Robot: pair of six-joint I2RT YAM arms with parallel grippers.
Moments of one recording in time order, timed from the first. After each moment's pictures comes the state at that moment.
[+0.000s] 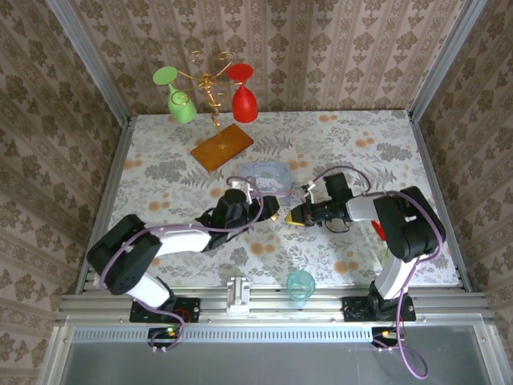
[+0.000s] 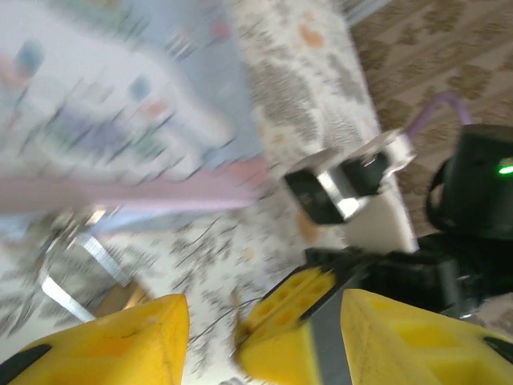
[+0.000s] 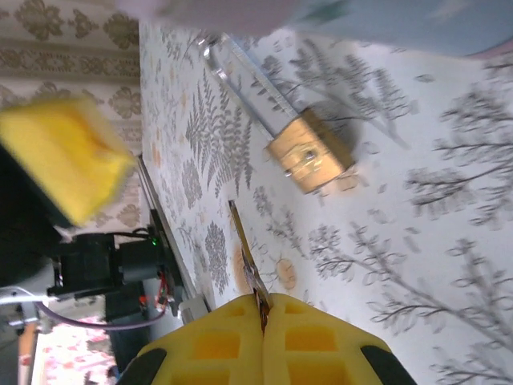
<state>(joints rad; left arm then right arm) -0.83 1.51 0.64 0.51 0.14 -0.87 0.29 1.73 0.71 0.06 -1.00 0.47</state>
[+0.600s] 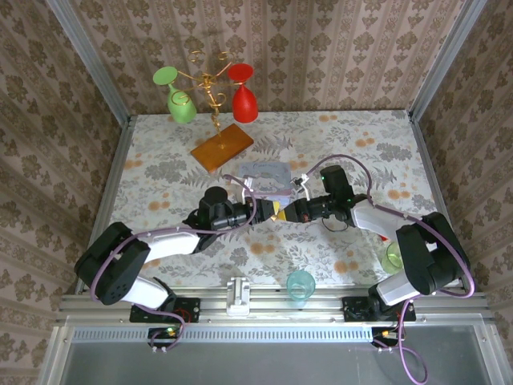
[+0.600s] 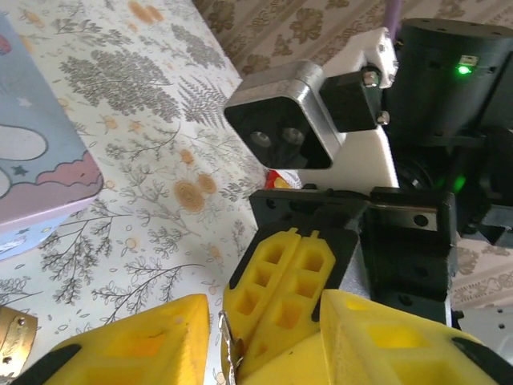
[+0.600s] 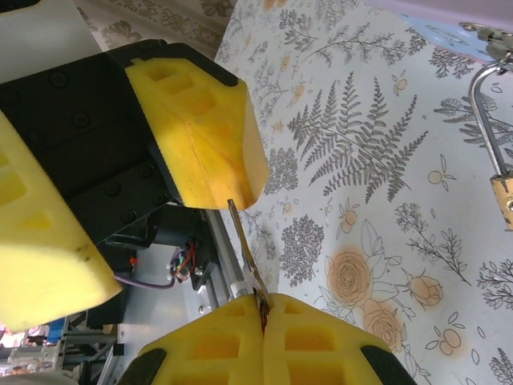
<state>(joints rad) -0.76 1.44 0.52 0.75 0.52 -0.77 0.38 1.49 0.72 0.01 -1.01 0.40</state>
